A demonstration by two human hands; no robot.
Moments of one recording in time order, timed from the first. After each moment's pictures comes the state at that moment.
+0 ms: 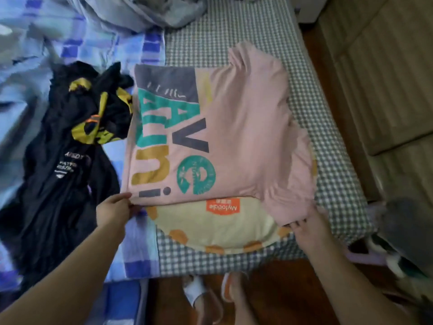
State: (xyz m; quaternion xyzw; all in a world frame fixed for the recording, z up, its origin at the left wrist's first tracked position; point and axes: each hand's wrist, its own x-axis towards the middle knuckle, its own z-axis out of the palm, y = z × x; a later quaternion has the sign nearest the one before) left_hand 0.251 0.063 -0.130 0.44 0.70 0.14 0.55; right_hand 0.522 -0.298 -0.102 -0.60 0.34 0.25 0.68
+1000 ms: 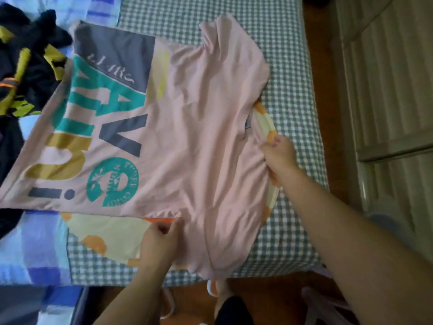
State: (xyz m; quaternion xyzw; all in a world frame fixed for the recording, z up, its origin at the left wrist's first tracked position) left_hand 0.408 -0.181 -0.150 0.59 0.66 -0.04 0.47; right_hand 0.729 -0.229 -0.126 -0.90 -0.04 0.29 0.31
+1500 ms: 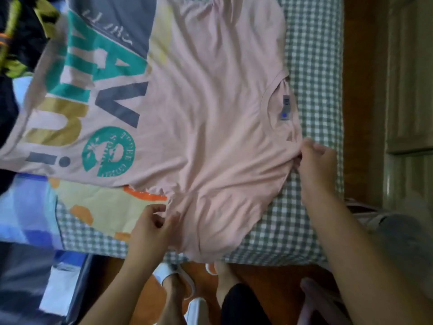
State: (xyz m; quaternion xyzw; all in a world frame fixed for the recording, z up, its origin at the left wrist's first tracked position) left_hand 0.408 -0.217 -0.142 0.60 0.63 -0.01 0.49; right_hand 0.736 -0.307 -0.151 -0.86 0.12 0.22 0.44
